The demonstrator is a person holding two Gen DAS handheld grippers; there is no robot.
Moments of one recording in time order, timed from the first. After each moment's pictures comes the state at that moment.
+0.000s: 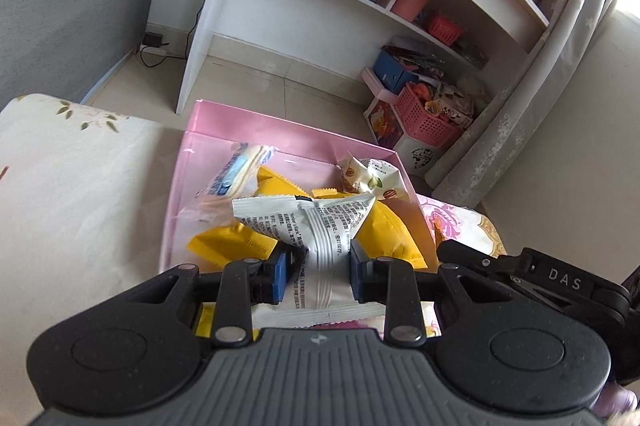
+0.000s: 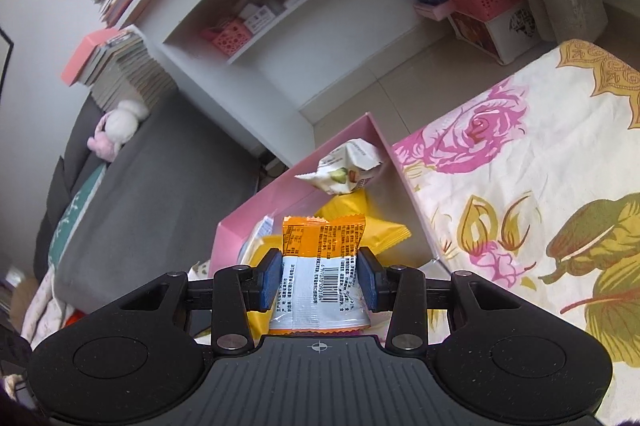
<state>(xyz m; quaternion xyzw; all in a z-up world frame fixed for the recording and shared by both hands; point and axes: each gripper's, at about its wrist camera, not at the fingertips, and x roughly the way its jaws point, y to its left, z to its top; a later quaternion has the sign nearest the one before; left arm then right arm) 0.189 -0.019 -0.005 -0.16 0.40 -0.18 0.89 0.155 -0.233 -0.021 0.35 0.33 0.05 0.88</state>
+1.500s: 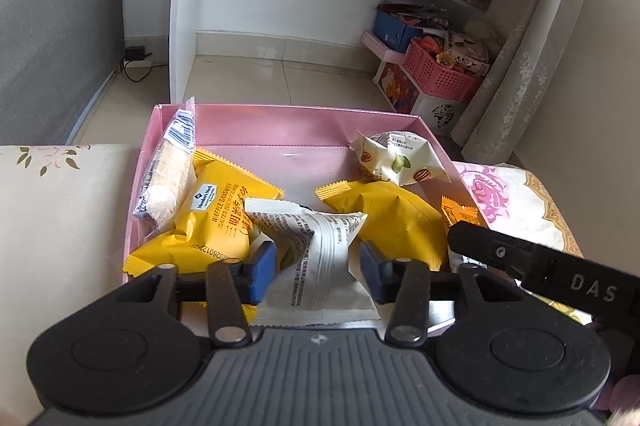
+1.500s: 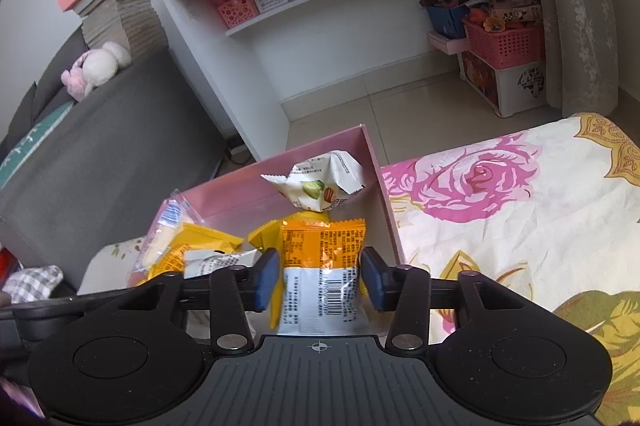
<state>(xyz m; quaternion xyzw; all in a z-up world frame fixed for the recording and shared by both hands) 0.223 -0.047 -0.027 -0.05 0.42 -0.18 0.89 0.186 -0.213 -0.025 0.22 0.33 0.03 0.92</state>
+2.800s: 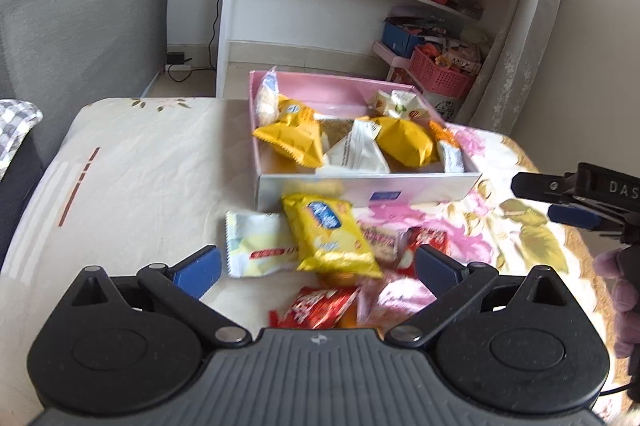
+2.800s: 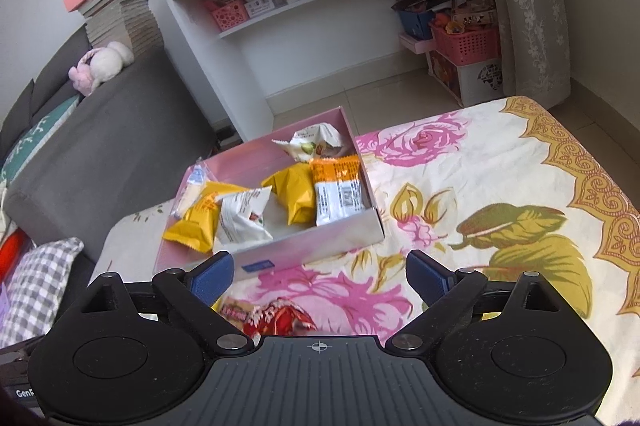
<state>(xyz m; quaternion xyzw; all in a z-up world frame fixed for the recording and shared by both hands) 0.093 0.028 -0.009 -0.04 0.40 -0.16 0.90 0.072 -0.200 0.011 0.20 0.35 0.00 0.92</state>
